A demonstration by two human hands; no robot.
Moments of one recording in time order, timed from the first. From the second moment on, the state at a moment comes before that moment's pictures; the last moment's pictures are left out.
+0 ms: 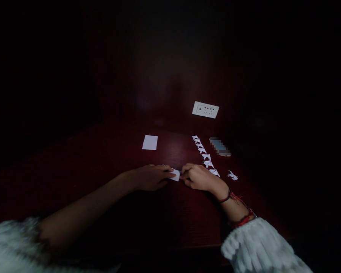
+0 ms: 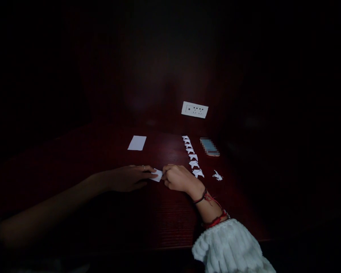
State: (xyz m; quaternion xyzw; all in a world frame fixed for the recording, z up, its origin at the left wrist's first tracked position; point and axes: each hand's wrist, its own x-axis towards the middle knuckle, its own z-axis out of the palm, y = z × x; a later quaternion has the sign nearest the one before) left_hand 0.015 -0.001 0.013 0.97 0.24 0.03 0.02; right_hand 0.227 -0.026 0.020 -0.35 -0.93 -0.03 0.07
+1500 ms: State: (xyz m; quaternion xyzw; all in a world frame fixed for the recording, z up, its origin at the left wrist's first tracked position) left_hand 0.022 0.005 0.010 0.96 0.26 0.10 -0.04; right_hand 0.224 -0.024 0.015 -0.39 -0.91 -0.06 0.09
